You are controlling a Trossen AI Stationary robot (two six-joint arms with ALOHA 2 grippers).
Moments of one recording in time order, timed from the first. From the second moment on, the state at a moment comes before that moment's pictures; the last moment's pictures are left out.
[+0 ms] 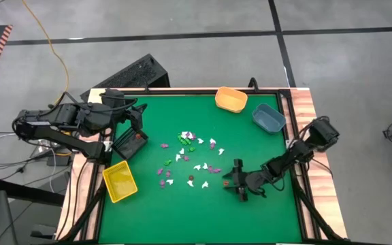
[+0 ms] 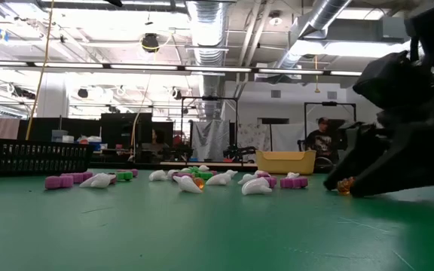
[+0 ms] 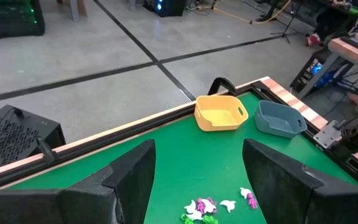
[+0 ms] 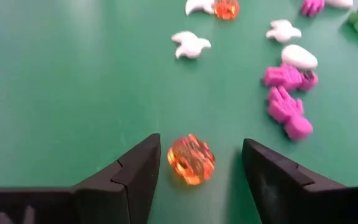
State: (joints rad) left arm -0.11 0.95 1.28 -0.80 -0.85 -0.67; right arm 0.52 1.69 0.37 0.76 0.42 0.19
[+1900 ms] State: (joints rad) left arm -0.11 0.93 1.28 -0.80 -0.82 -0.64; right arm 0.40 1.68 0.50 0.64 0.54 0.46
